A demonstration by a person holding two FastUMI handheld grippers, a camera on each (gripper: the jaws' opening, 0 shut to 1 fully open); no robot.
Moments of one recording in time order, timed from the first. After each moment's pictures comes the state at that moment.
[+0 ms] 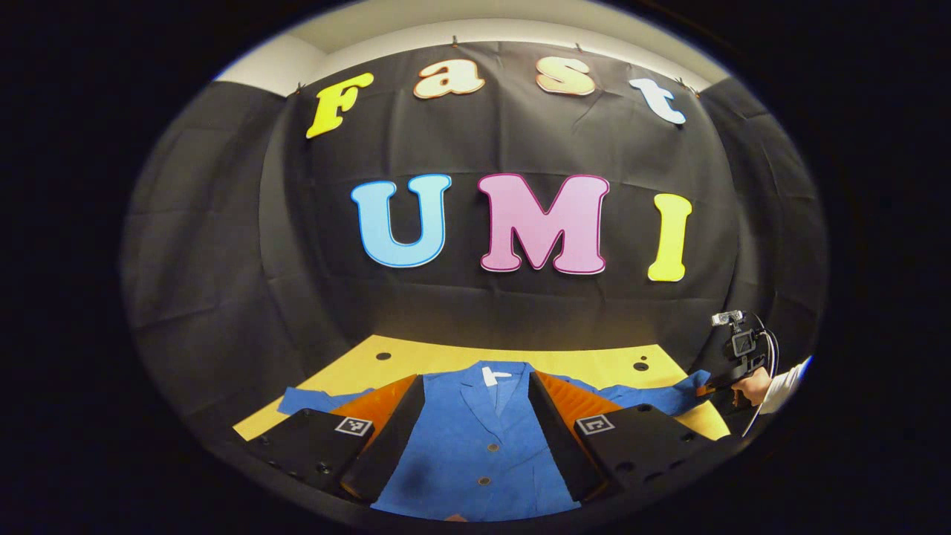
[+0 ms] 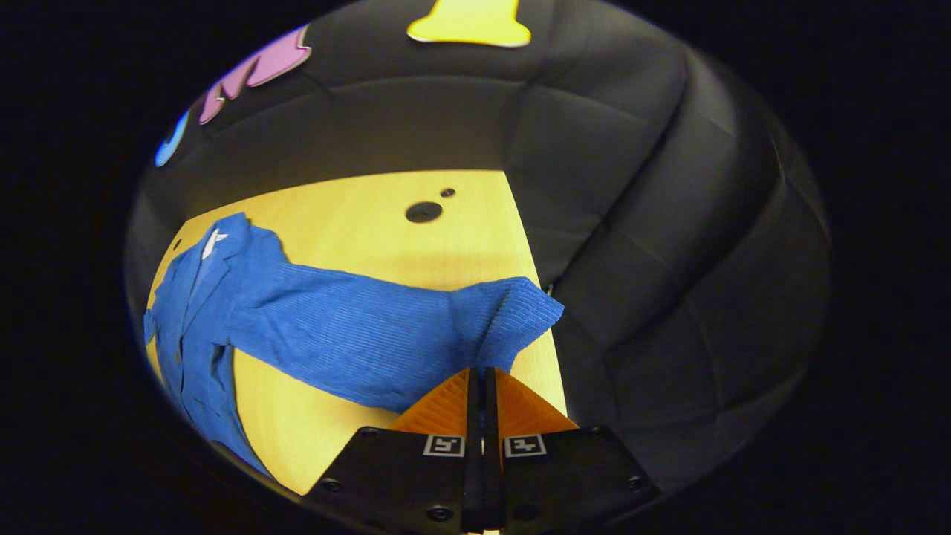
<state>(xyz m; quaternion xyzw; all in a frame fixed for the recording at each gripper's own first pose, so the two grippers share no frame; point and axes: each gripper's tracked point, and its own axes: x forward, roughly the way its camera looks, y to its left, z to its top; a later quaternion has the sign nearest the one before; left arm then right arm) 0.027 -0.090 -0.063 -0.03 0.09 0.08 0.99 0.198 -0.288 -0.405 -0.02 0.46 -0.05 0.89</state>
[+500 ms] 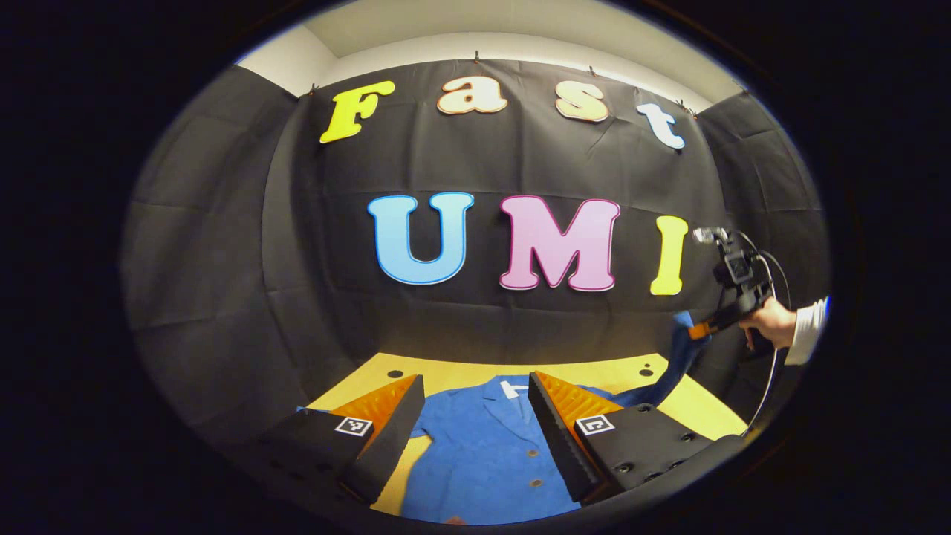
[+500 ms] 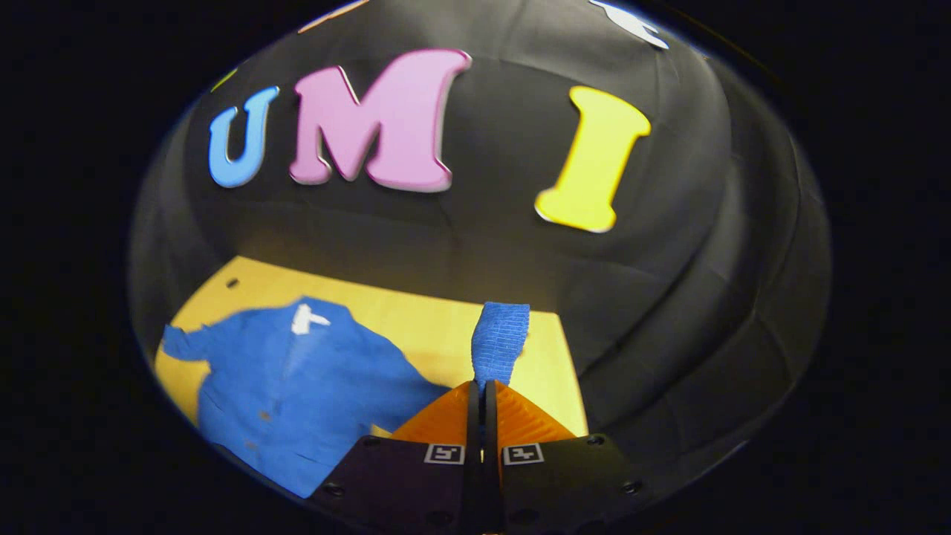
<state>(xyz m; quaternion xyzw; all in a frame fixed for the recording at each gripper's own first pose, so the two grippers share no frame) -0.003 0.032 -0.073 -0.02 0.06 0.07 1.00 0.238 -0.072 -0.201 -0.01 0.30 0.02 0.95</state>
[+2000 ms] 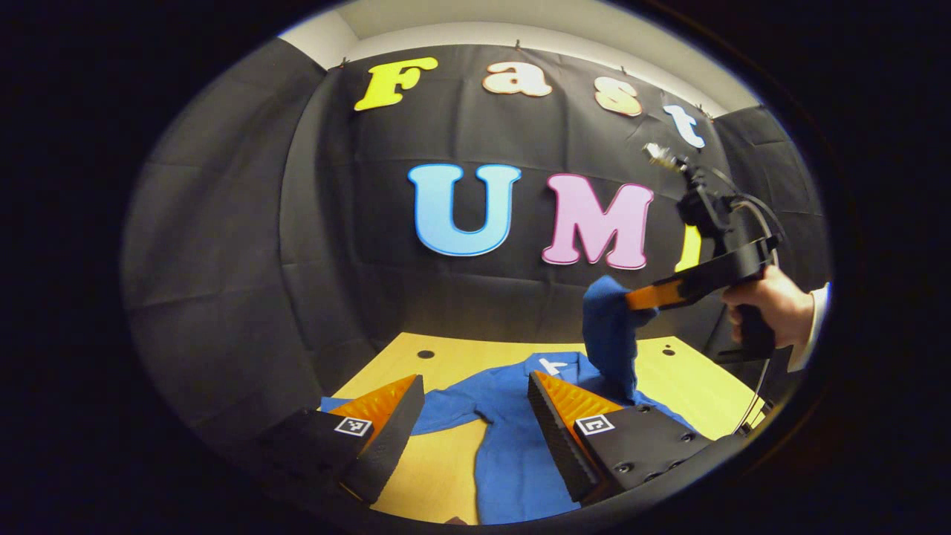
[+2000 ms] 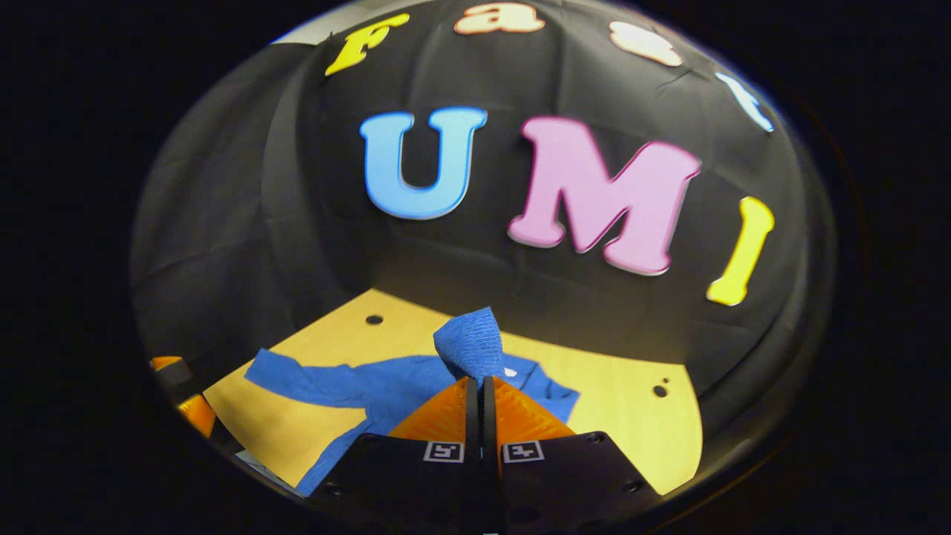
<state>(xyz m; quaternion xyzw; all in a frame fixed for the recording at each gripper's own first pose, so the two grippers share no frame) -0.006 0.163 -0.139 -0.04 0.08 0.07 0.99 0.192 0.257 -0.207 -0.07 0.29 0.17 0.94</state>
